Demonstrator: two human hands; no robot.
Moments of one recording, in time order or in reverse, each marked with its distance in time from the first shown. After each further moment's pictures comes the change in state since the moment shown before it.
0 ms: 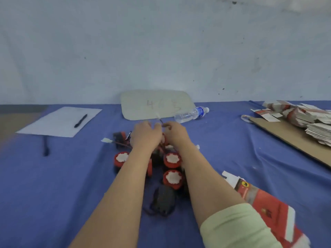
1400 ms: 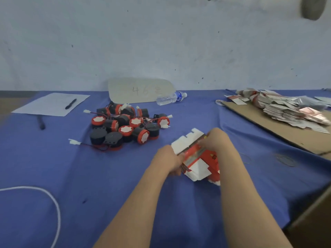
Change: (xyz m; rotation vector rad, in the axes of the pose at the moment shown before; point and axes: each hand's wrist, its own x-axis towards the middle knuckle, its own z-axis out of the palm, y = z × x) left_hand -0.189 -0.002 0.045 0.063 -0.565 0.056; right_hand -0.171 0.092 -0.121 -0.346 0.078 0.393
